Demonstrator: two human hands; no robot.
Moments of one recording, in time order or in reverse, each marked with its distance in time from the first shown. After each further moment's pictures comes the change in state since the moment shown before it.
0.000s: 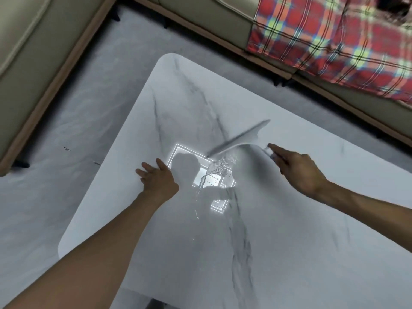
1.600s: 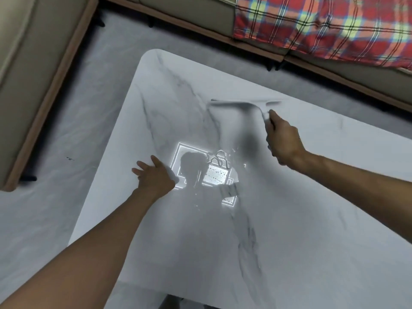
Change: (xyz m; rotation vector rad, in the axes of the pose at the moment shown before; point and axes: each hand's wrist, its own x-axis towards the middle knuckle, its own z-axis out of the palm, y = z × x) left_hand -0.015 0.008 -0.008 0.104 0.005 -0.024; right_hand 0.018 -0.013 0.017 0.349 0.164 0.160
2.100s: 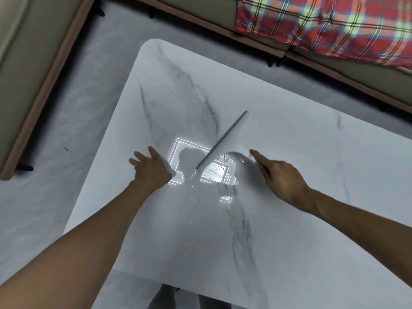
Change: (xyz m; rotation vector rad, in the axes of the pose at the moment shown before) left_hand 0.002 -0.009 0.007 -0.029 0.024 0.022; right_hand -0.059 0.068 0.022 -0.439 -0.200 -0.239
